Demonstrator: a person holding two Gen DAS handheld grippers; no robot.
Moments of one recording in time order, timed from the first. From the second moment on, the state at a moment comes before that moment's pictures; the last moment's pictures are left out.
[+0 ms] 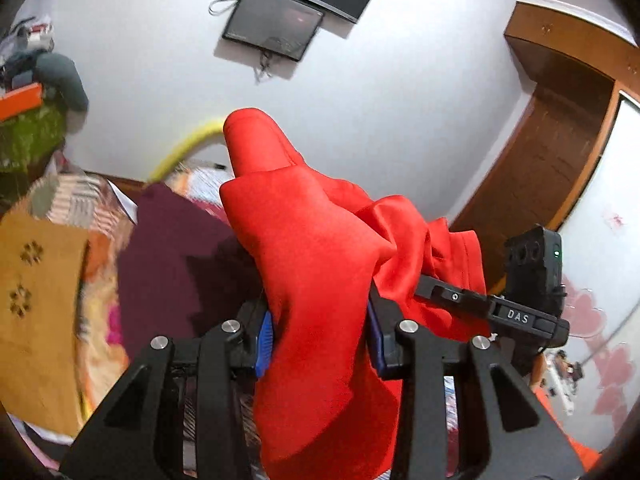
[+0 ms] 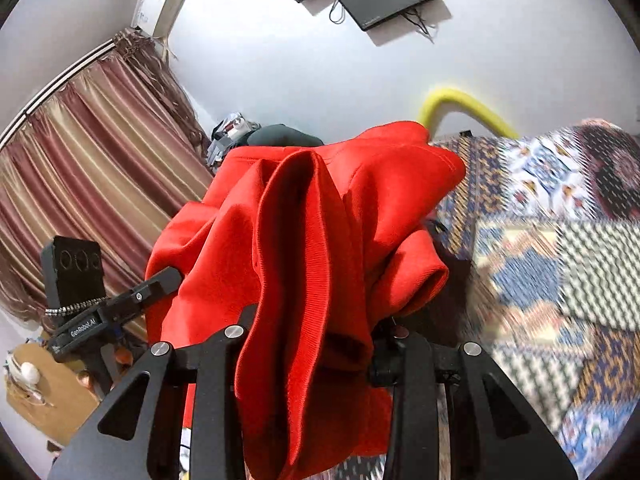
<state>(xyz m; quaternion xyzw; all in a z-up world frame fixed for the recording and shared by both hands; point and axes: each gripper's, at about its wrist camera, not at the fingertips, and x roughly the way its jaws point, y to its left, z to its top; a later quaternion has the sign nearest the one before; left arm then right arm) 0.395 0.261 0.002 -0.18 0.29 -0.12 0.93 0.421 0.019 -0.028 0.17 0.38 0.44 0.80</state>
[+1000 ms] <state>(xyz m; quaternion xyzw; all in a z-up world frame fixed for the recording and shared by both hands) 0.439 0.300 -0.075 0.01 0.35 0.09 0.93 0.422 0.074 -0.069 -0.03 0.41 0.28 0.87</state>
